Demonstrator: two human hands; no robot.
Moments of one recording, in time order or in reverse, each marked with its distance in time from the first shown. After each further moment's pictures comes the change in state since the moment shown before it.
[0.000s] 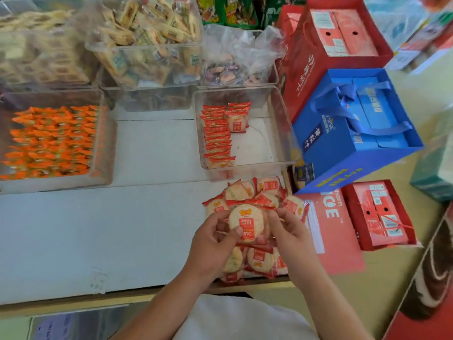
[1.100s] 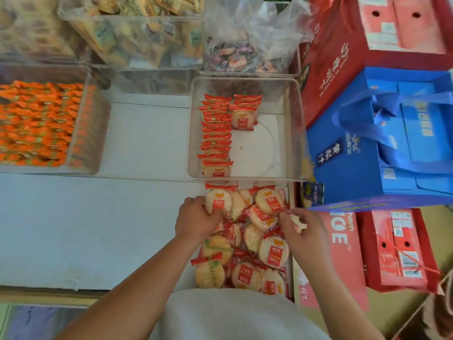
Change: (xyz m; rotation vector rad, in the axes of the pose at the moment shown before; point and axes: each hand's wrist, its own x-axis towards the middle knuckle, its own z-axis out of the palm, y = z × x) left_hand 0.151 -0.044 0.021 0.724 0.200 -0.219; right_hand 0.134 0.017 -0.061 -0.625 0.114 -0.224
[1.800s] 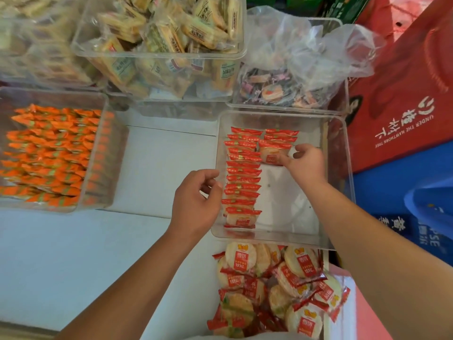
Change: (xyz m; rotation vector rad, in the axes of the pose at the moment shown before) left_hand 0.079 0.068 -0.130 -0.457 0.273 0.232; right_hand 0.266 -0.138 0.095 -0.036 -0.074 0.055
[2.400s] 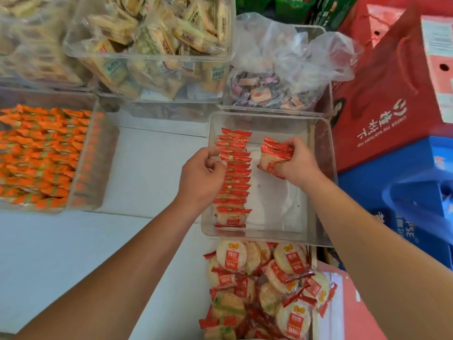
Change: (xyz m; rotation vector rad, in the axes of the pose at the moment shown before) left_hand 0.037 0.034 0.019 -0.067 -0.060 -0.054; right_hand -0.026 -0.022 -0.038 0.041 -0.208 -0.156
